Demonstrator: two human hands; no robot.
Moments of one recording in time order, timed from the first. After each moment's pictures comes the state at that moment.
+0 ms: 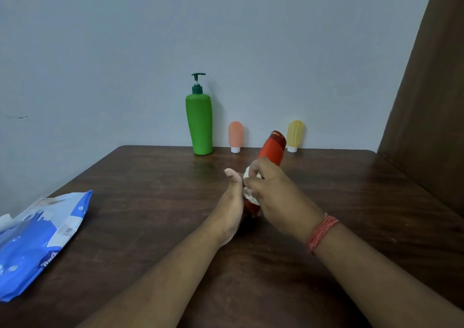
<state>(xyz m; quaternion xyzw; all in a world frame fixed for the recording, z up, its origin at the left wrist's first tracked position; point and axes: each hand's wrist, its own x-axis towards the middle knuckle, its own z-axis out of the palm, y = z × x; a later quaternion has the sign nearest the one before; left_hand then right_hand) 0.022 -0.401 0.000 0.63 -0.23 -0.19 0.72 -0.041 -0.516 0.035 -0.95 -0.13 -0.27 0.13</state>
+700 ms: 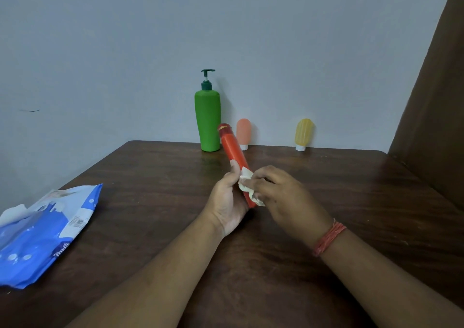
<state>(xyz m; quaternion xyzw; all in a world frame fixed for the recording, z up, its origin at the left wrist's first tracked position) 0.043 -0.391 0.000 0.42 -0.13 -0.27 0.86 -0.032 -0.524 0.015 -0.92 -0.20 -0.32 0.13</state>
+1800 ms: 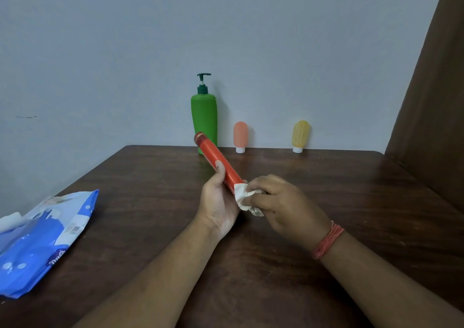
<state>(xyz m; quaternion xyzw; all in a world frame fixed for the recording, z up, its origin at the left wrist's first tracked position) 0.045 -0.388 0.006 0.39 -0.07 -0.24 0.89 -0.034 -0.532 0.010 -0.90 -0.26 -0.33 0.11</state>
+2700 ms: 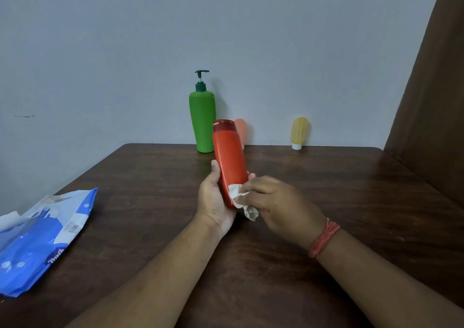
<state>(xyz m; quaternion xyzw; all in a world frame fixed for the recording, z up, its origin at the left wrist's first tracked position) 0.035 -0.386 0.008 0.40 -0.06 -0.22 0.89 -0.037 -0.525 0.011 -0.90 -0.27 -0.32 0.09</state>
